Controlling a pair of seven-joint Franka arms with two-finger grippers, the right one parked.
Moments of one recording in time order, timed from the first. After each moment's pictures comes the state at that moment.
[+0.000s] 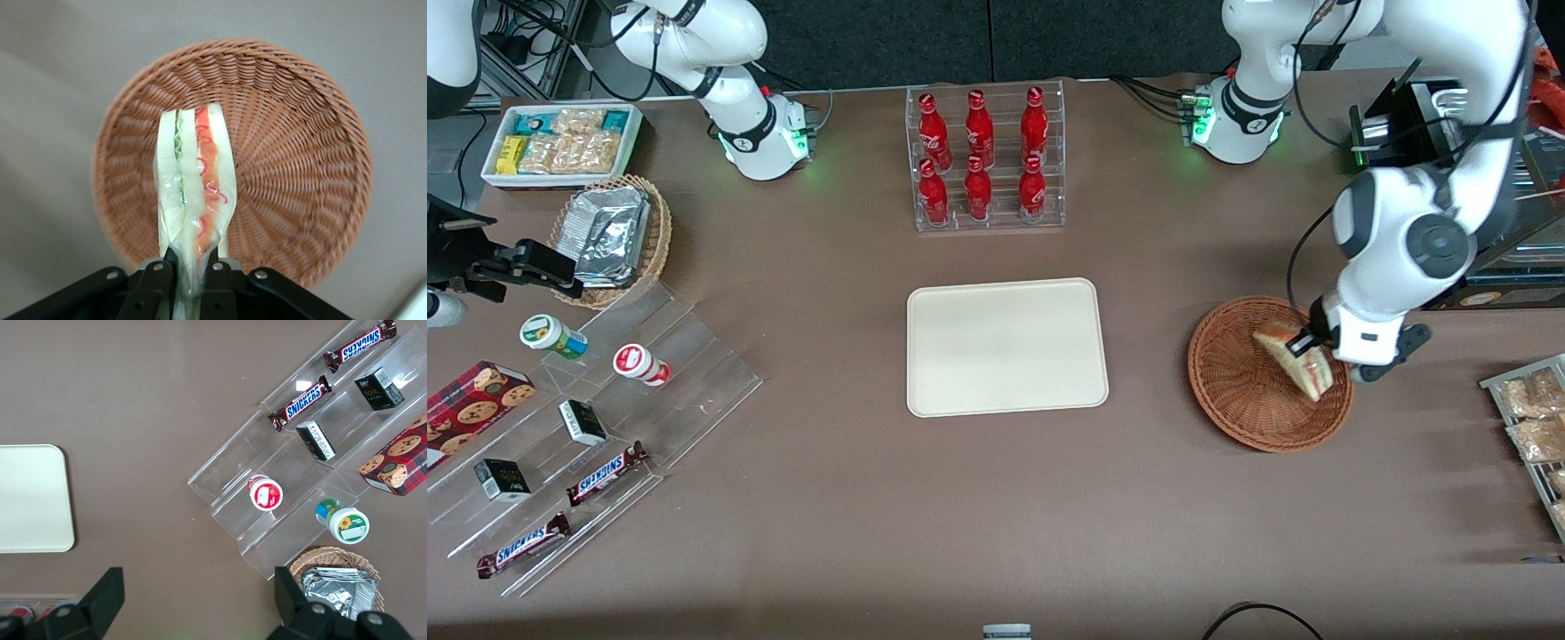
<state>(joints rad) -0.10 0.09 0.02 -2.11 0.04 2.13 -0.67</state>
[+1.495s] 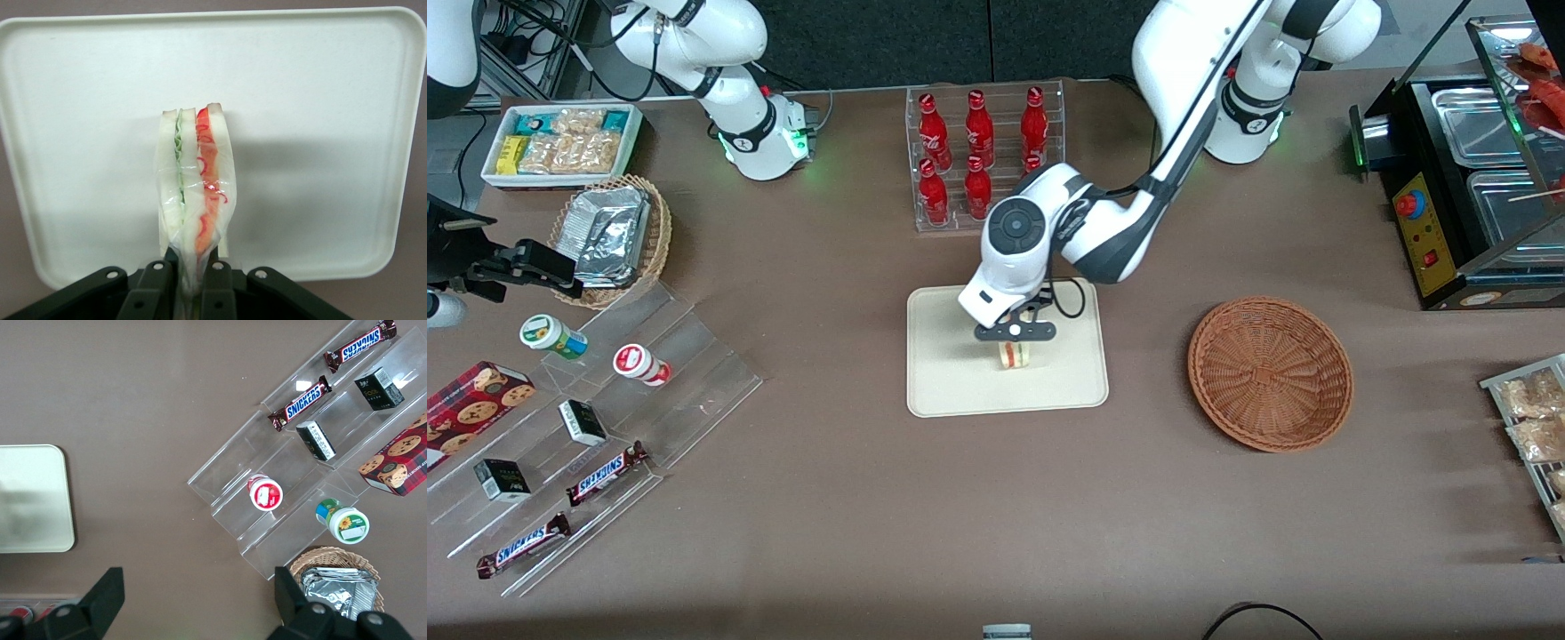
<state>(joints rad) -0.73 0.61 -0.10 -1.59 -0.04 2.18 -0.81</state>
